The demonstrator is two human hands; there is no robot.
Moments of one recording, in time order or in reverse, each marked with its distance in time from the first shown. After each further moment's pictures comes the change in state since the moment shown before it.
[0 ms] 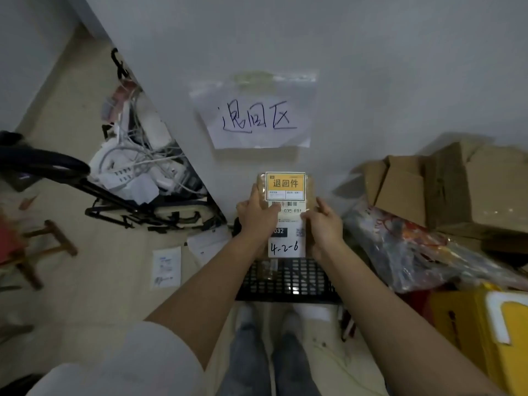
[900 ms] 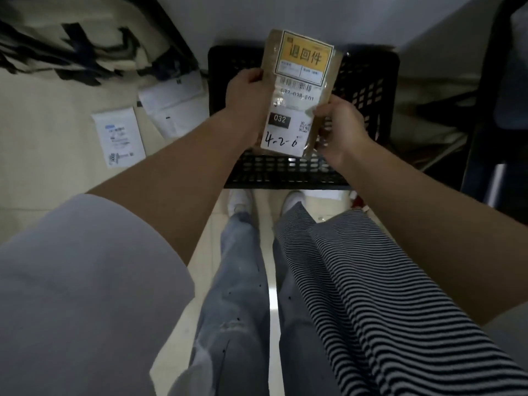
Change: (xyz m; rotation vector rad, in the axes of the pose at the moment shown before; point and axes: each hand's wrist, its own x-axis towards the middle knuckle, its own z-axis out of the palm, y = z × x) left_hand 0.167 -0.224 0.048 -0.190 -0.118 -0.261; right_hand 0.209 0.224 -0.025 -0.142 0.068 0.254
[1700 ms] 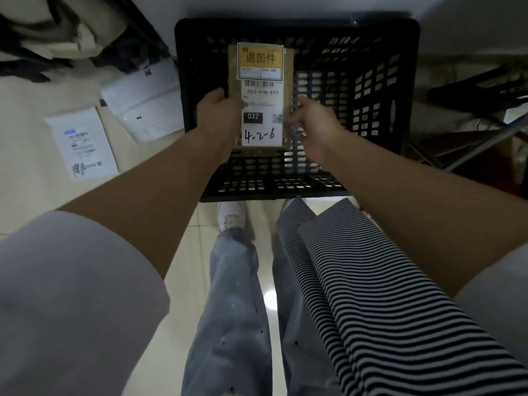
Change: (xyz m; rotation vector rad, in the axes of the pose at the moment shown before) left_hand 0.083 -0.082 -0.007 -0.002 0.077 -0.079; right_hand 0.105 0.053 0.016 -0.124 -0.071 0.061
